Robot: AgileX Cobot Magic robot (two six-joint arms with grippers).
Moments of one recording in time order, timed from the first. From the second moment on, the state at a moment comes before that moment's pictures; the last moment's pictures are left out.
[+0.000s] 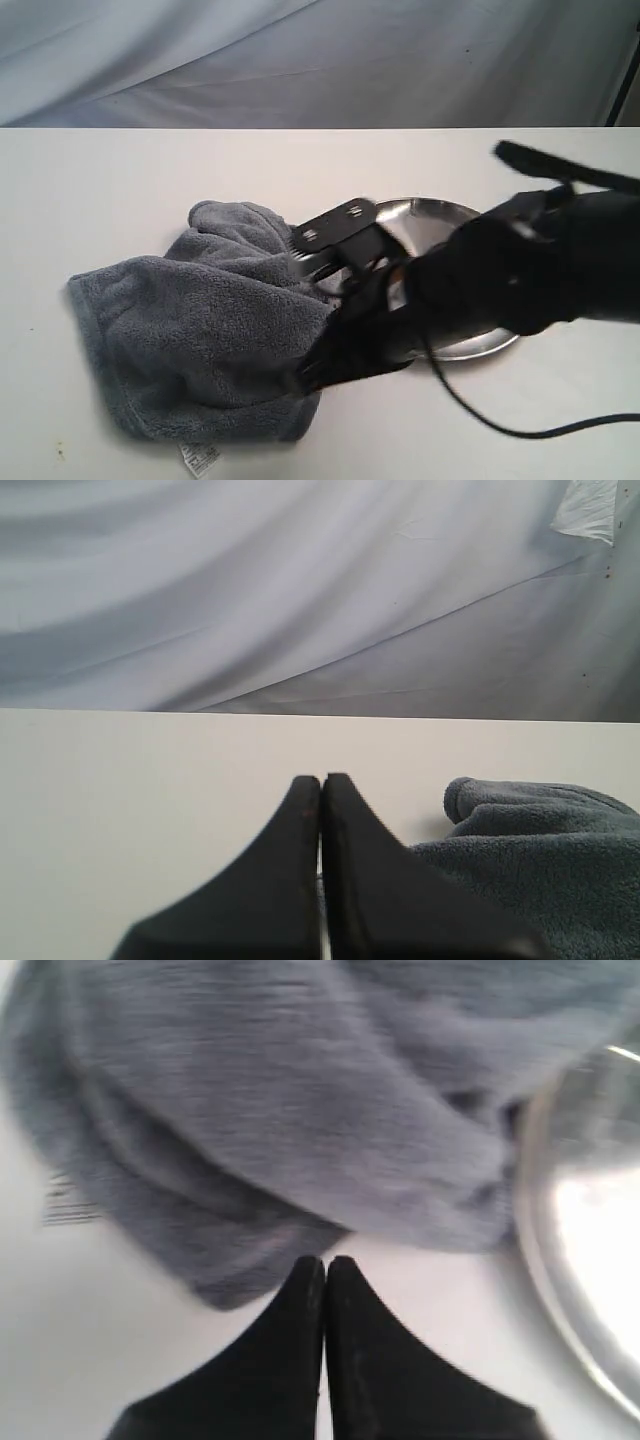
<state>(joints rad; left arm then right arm) -0.03 0.00 0.00 -0.04 0.15 0.01 0.77 1.60 -0.87 0.20 0.39 -0.05</state>
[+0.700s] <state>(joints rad) -0.03 0.00 0.00 -0.04 0.15 0.01 0.61 2.08 -1.74 0.15 0.79 -0.03</state>
